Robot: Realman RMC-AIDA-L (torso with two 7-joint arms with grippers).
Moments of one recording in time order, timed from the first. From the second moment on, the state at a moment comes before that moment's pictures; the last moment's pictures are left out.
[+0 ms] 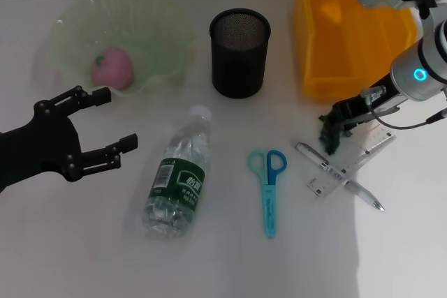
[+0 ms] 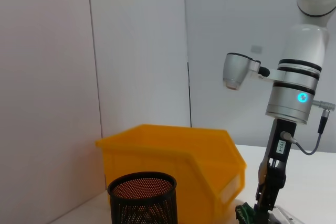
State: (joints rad) left arm -0.28 -2.05 0.76 0.64 1.72 1.64 -0.93; right arm 0.74 2.08 -1.28 -0.96 -2.65 -1.32 2.90
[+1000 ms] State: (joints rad) left arm -0.29 -2.05 0.74 0.64 1.72 1.64 -0.92; right arm 0.62 2.08 -1.28 -1.33 -2.57 -1.50 2.89
